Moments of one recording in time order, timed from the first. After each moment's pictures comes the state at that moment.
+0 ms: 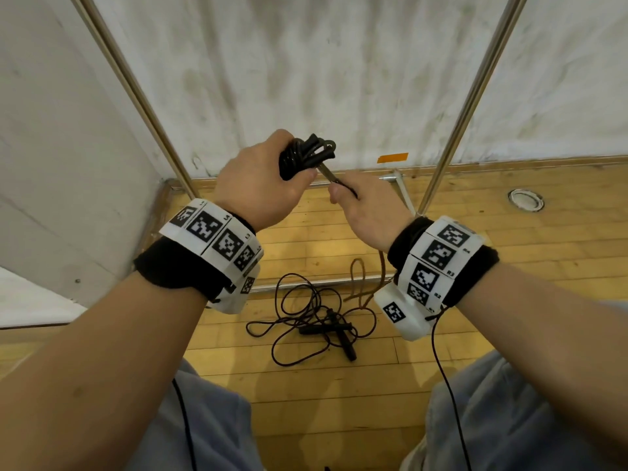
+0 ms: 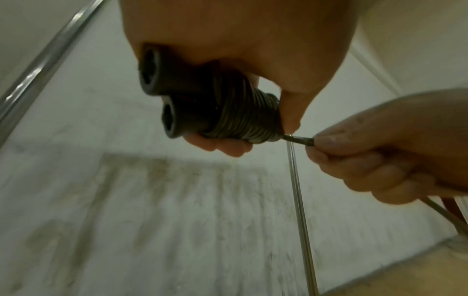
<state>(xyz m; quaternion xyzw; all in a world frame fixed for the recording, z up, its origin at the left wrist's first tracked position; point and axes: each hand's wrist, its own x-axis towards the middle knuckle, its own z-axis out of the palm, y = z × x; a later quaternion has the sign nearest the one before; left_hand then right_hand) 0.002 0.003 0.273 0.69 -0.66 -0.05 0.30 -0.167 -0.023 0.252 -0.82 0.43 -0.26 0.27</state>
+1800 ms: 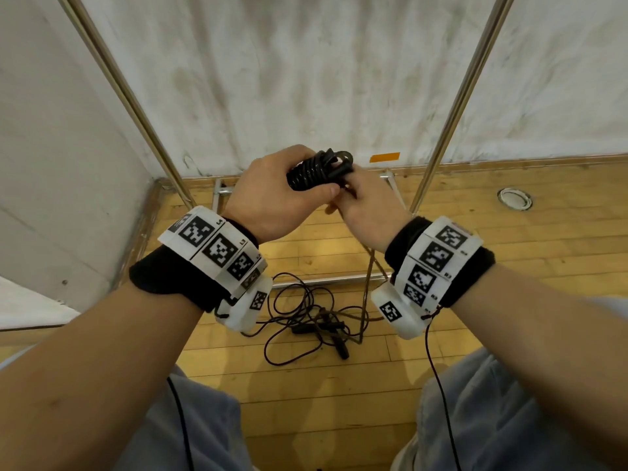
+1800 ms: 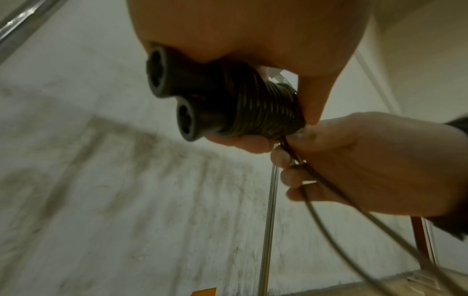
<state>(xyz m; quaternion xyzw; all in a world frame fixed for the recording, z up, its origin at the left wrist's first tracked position) -0.023 0.014 0.270 0.63 -0.66 -0.17 0.37 -0.176 -0.019 0.257 -0.78 0.42 -0.31 0.35</state>
